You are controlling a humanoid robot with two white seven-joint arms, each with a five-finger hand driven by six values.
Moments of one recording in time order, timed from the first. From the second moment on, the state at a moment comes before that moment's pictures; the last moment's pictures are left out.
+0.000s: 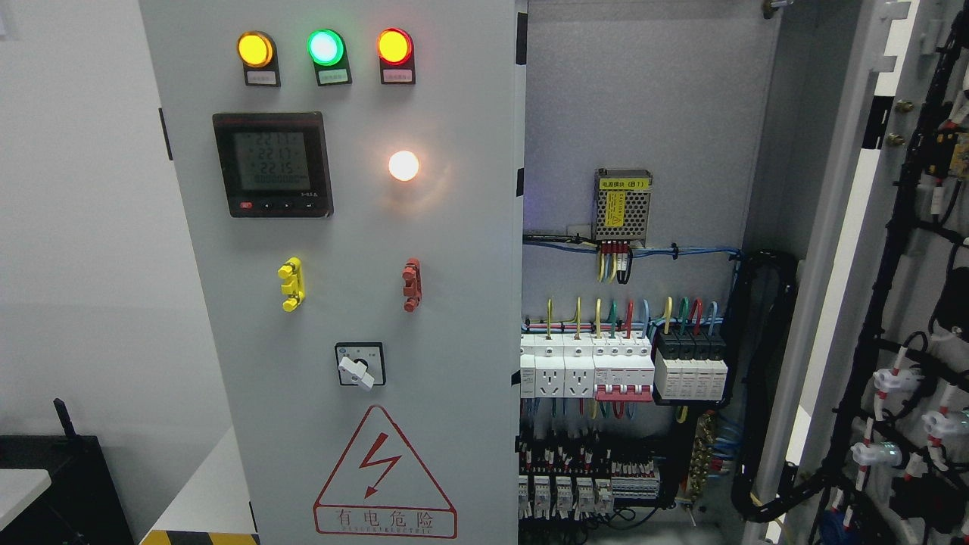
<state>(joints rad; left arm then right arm) 0.08 0.15 -0.10 -0.23 0.13 -0.28 -0.25 0.07 0.12 0.16 -0.06 -0.10 0.00 0.18</state>
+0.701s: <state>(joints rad) 0.01 0.01 -0.08 -0.02 0.12 -0.05 -0.17 0.07 0.12 0.16 -0.06 -0.10 0.00 0.18</state>
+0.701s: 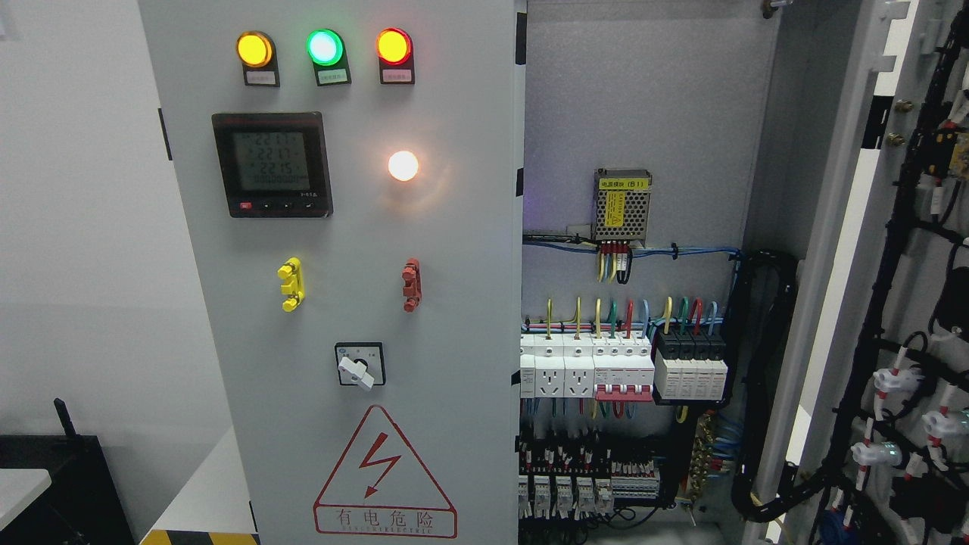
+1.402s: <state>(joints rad) 0.00 -0.02 -0.10 0.02 0.10 -0.06 -0.16 0.09 0.10 0.16 -0.12 -0.10 0.00 0.18</state>
